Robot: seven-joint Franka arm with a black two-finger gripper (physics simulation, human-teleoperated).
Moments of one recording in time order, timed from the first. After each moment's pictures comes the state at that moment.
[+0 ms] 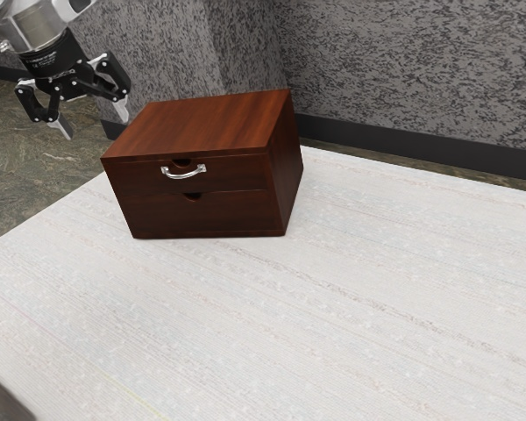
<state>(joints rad) 0.22 0.10 0.15 -1.15 -0.03 1.47 -0.39</state>
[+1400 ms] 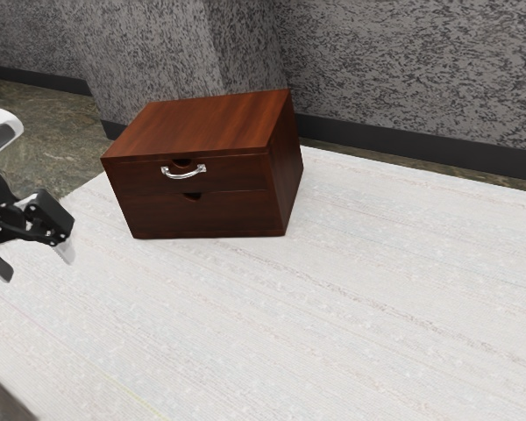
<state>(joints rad) 0.22 -0.69 0.05 -2.13 -0.05 1.58 -0.41</state>
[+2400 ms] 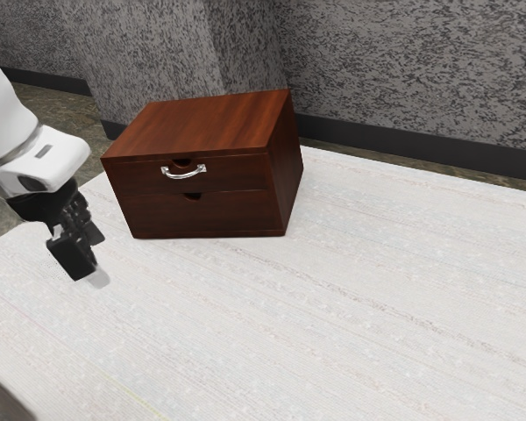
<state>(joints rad) 0.17 -0.52 0.02 -2.06 -0.07 1.72 0.79</state>
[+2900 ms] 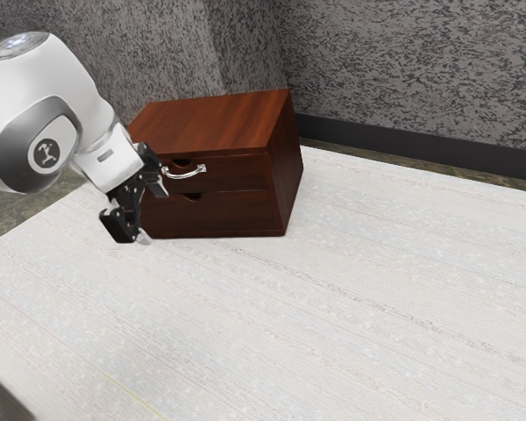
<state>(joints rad) 0.15 -0.22 0.06 -1.94 0.04 2.02 1.33</state>
